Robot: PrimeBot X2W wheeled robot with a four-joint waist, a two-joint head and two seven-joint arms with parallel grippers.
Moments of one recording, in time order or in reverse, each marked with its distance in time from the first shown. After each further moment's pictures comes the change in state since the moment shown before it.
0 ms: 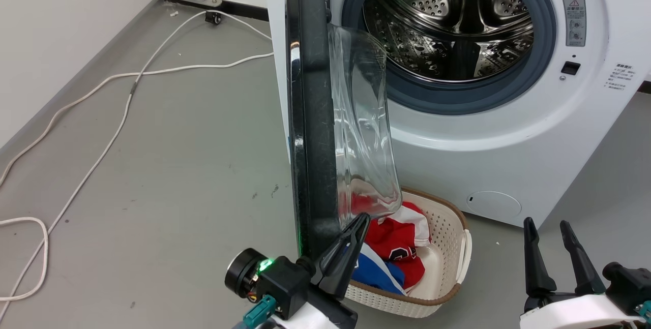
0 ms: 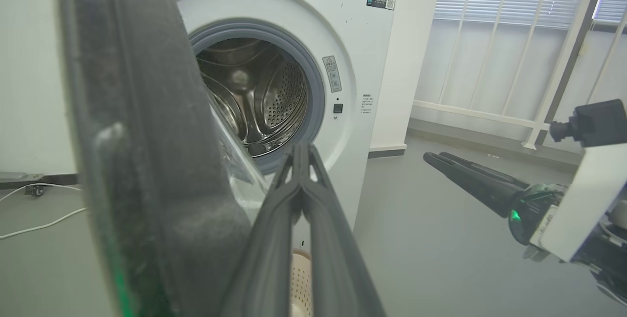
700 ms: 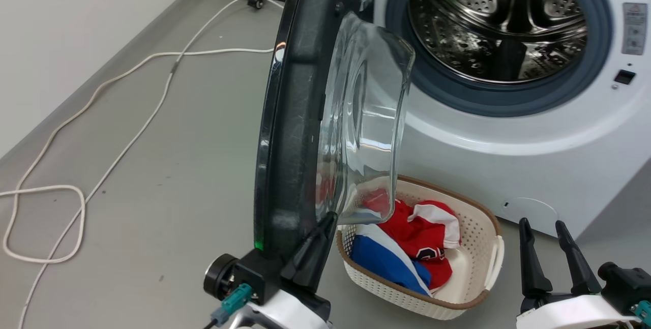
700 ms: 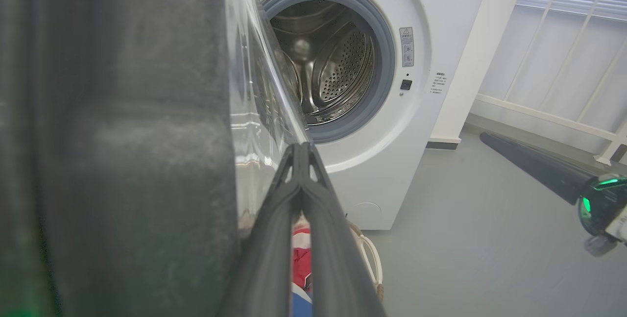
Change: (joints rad) left arm -0.022 0.015 0.065 0.141 -0.051 0.031 -0.036; right arm 0.002 0.001 0.016 -0.002 -0.002 0.000 0.000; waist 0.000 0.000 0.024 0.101
